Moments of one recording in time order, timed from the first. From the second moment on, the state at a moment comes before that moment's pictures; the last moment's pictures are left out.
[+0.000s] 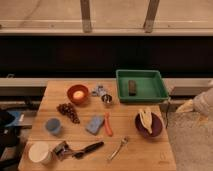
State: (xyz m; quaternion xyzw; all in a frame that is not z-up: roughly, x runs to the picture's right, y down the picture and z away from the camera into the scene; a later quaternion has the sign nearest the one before) arm 0.417 0.137 0.684 -0.22 0.22 0.88 0.36
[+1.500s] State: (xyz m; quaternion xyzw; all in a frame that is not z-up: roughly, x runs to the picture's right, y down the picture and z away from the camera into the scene) arm 0.417 0.136 0.683 -0.22 0.22 0.88 0.36
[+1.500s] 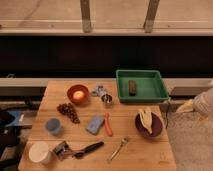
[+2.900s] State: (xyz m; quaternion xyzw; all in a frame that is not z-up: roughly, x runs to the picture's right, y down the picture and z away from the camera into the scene) arm 0.207 0.044 0.758 -0.28 0.20 0.75 0.56
